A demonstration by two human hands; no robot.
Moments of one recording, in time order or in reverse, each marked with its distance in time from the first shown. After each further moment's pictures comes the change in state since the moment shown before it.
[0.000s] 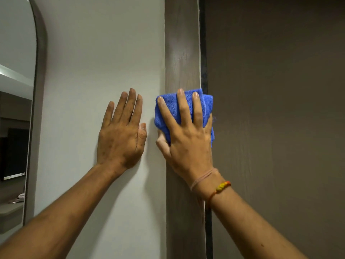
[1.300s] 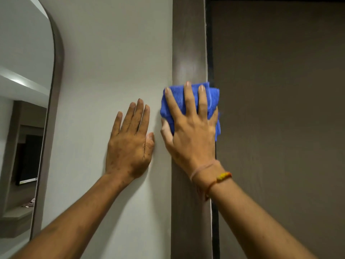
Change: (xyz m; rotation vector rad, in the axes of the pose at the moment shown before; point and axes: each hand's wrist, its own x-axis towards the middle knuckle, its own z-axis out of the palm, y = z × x) left_hand 0.002 0.003 0.001 0.002 0.016 -0.021; right_hand 0.037 0.001 -0.001 0.051 0.043 0.044
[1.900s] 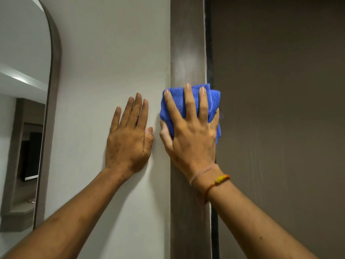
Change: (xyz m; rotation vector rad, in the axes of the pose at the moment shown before) left_hand -0.001 0.000 0.003 0.010 0.005 -0.002; right_hand -0.016 0.001 0.004 -0.060 0.025 0.015
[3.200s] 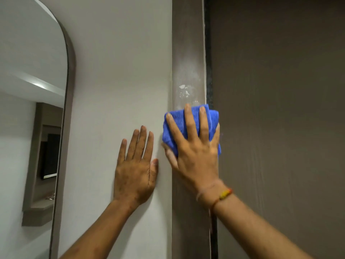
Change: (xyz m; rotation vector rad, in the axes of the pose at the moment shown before) left_hand -0.060 0.020 -0.001 0.050 -0.105 -0.052; right_hand -0.031 0.009 -0.012 -0.017 -0.144 -0.059
